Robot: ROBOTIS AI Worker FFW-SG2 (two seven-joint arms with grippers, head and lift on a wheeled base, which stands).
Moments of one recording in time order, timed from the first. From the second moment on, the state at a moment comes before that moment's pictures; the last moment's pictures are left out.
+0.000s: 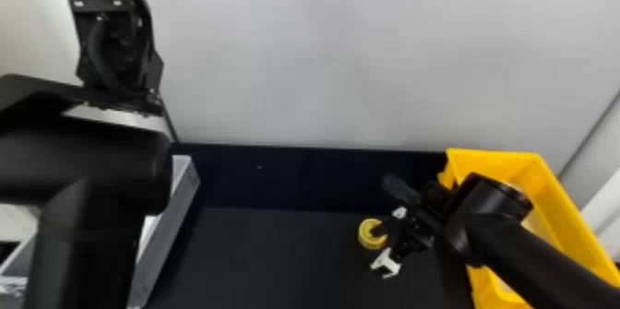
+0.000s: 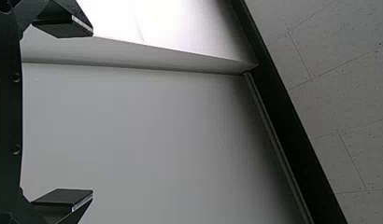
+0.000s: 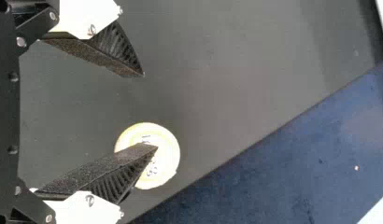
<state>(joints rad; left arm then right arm) -0.32 0.12 -0.11 -2.12 -0.30 0.07 0.32 -0.68 -0.19 0.75 -0.64 0.19 0.42 0.81</state>
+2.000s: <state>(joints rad) -0.32 0.12 -0.10 -2.14 -0.30 0.08 0.33 -0.71 -0.23 0.65 -0.81 0.23 0.43 0.79</state>
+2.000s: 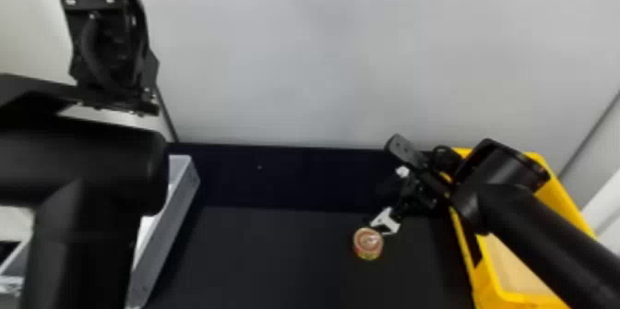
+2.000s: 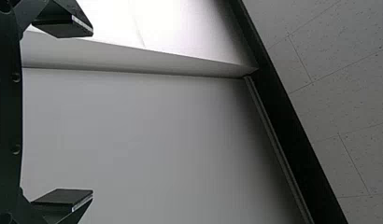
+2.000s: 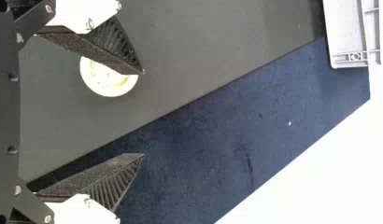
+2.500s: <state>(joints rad) -0.32 0.12 -0.11 -2.13 -0.30 0.08 0.33 -0.68 -0.18 0.56 -0.74 0.23 0.44 0.78</state>
